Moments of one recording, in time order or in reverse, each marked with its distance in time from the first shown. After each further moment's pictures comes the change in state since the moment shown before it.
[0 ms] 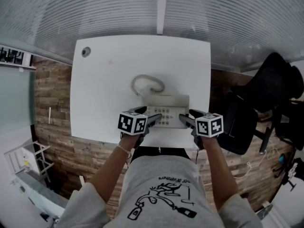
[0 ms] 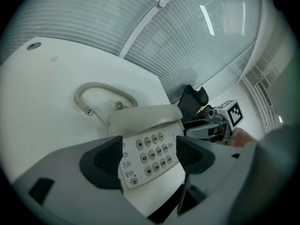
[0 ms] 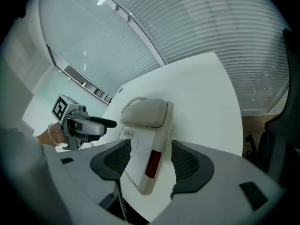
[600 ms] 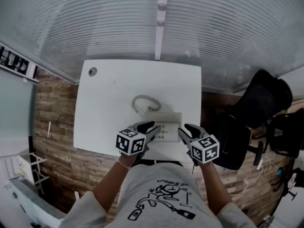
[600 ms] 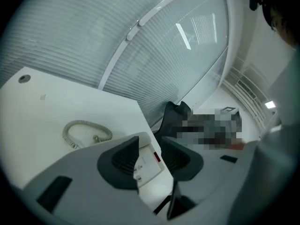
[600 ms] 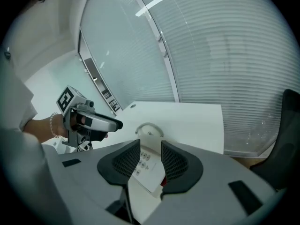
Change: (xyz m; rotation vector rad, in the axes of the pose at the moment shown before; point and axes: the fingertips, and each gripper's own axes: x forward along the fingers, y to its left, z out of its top) left arm -0.060 -0.074 0.050 0.156 -0.241 -0.111; right arm -0.073 0.070 0.054 -0.313 -0.247 -0.077
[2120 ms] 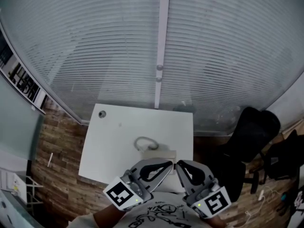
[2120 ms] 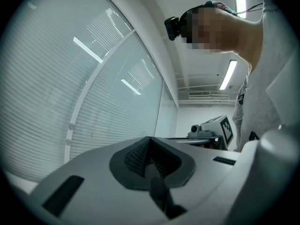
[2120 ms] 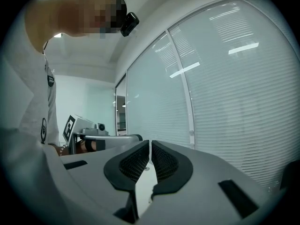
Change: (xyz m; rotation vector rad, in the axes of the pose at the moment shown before) left arm -0.160 -0.247 0.153 0.557 -0.619 -0.264; right arm -0.204 0.164 0.205 -0.341 -0.667 0.084
